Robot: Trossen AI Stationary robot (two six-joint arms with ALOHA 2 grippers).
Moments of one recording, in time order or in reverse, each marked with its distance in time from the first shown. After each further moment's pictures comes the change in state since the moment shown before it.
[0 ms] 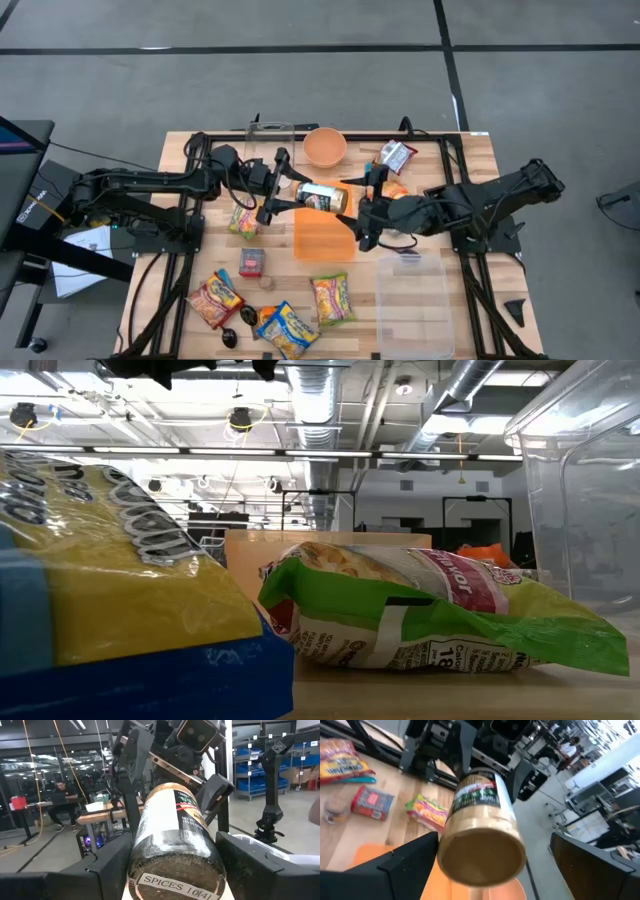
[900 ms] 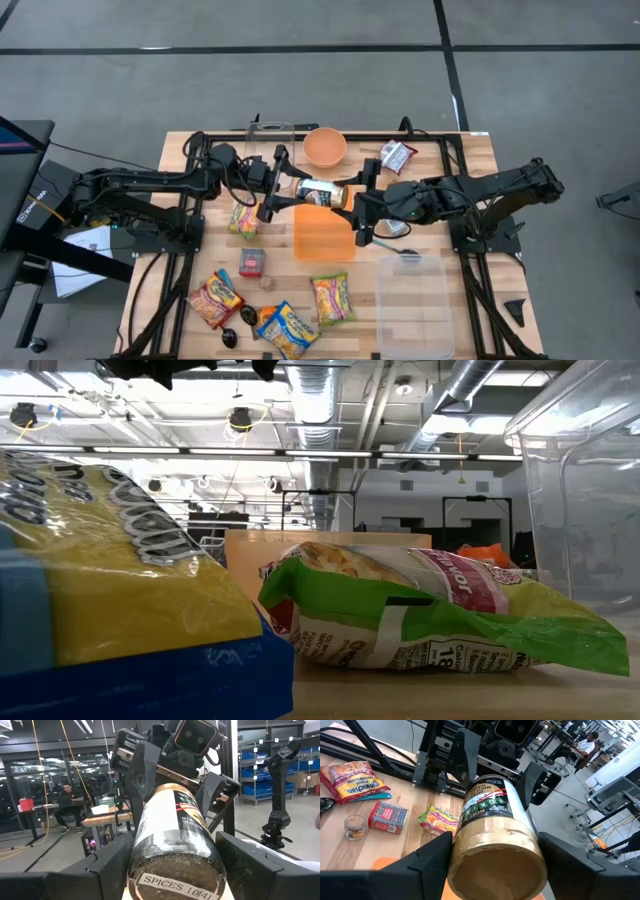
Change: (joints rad) left arm -0.003 0.000 0.000 0.020 -0.012 -0.008; right arm -0.085 0.000 0.000 0.028 -0.135 0.060
